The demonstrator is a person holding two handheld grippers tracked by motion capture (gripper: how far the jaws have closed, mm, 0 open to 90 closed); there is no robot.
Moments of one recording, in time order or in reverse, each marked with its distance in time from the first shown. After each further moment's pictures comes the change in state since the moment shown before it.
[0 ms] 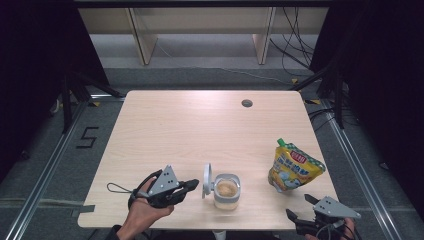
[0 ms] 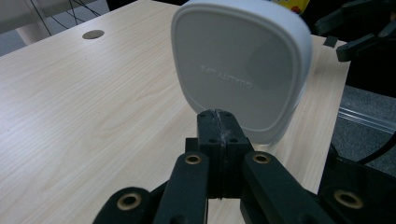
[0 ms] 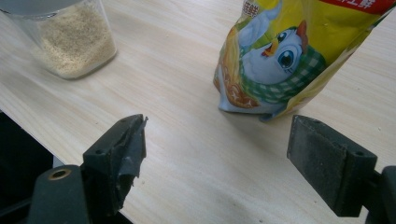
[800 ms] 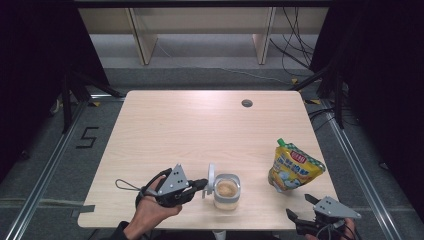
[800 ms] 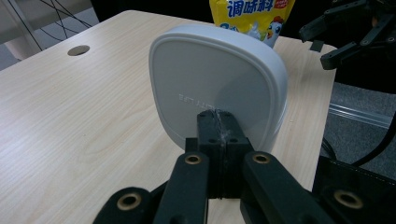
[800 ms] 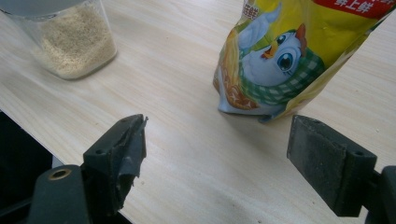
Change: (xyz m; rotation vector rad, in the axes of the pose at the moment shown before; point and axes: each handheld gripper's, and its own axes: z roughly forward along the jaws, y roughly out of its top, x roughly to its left) left arm -0.011 0.016 0.011 -0.003 -0.031 0.050; right arm -0.003 0.001 0.000 -0.015 0.002 -0.043
